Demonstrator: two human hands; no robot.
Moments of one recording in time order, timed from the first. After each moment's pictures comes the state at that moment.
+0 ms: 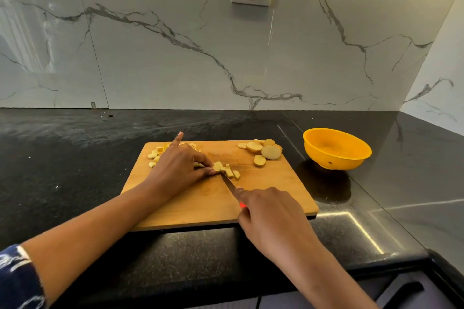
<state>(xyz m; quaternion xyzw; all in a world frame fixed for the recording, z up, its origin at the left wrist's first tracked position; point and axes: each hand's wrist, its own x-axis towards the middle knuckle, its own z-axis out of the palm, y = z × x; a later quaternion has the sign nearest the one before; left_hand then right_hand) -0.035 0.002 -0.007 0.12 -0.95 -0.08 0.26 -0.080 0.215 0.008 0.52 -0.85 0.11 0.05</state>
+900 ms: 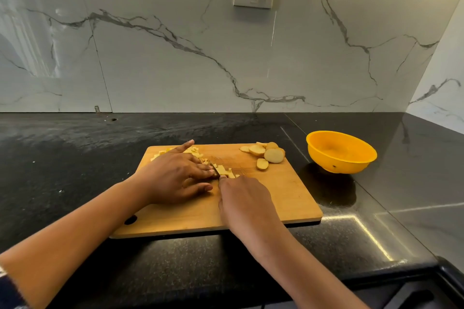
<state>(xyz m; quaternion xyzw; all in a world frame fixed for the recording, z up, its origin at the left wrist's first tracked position) -0.016 -0.020 -0.002 -0.07 -0.99 0.04 0.15 -0.079 0.166 0.014 0.52 -0.85 0.07 0.04</state>
